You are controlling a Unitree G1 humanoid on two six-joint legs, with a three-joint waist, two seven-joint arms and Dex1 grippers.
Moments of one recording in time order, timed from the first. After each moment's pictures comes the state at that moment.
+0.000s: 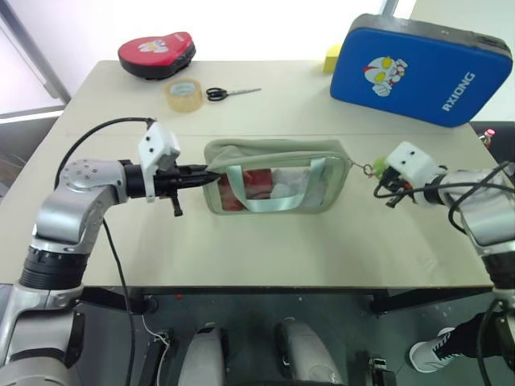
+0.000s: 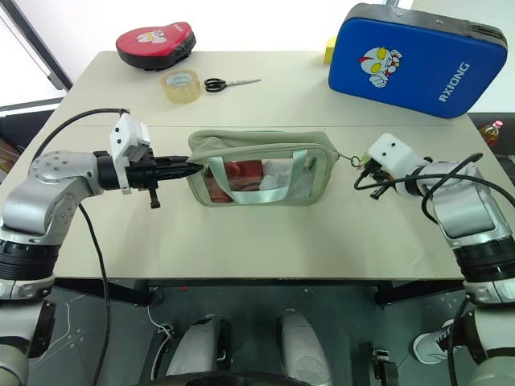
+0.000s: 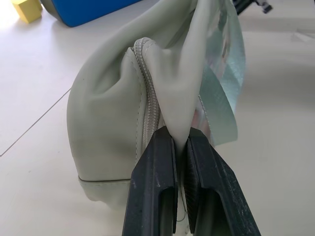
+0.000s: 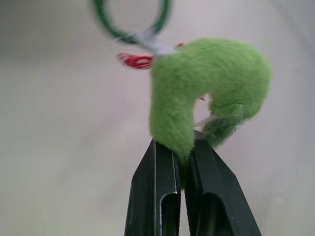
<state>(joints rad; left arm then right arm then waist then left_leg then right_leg) -0.58 0.76 0.00 -0.07 -0.44 0.49 -1.07 -0.52 -0.96 0.13 -0.02 0.04 0.75 0.81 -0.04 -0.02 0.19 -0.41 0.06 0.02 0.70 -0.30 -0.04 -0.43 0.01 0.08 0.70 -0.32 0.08</state>
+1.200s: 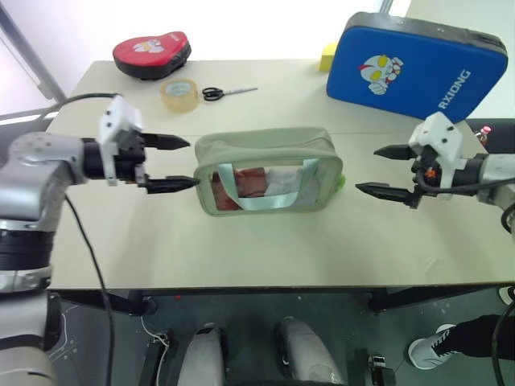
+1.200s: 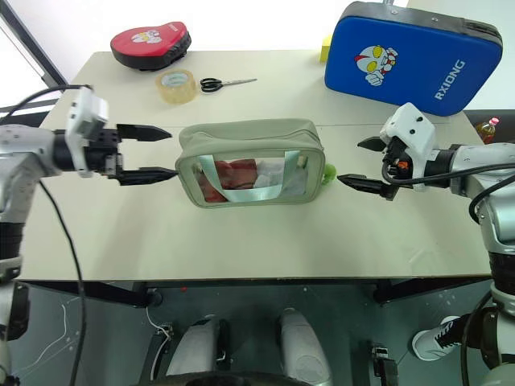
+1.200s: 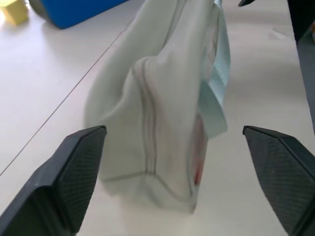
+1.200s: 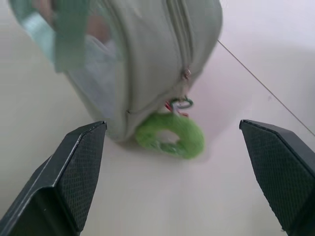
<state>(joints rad) -0.62 0.91 0.13 0.02 -0.51 0.51 -1.30 -0.51 -1.00 -0.16 -0.18 0.42 0.69 1.09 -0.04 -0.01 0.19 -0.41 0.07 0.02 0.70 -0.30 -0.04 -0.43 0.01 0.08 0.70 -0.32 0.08</state>
